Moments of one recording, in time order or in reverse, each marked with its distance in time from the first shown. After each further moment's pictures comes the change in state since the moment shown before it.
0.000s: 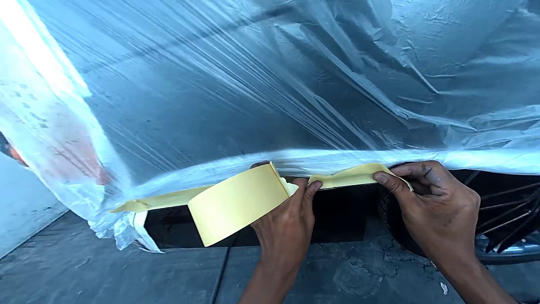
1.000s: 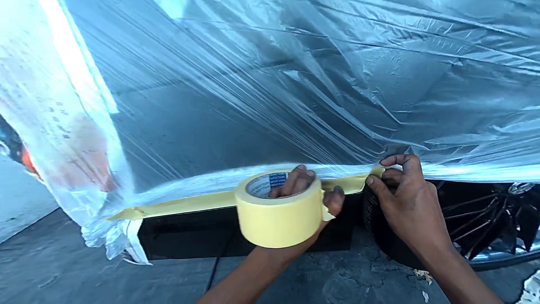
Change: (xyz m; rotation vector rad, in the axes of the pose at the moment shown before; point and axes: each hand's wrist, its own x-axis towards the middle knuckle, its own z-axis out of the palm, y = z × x) left_hand 0.014 0.002 0.014 -0.339 0.066 0.415; right_hand 0.030 -0.026 -0.014 -0.251 -0.214 0.256
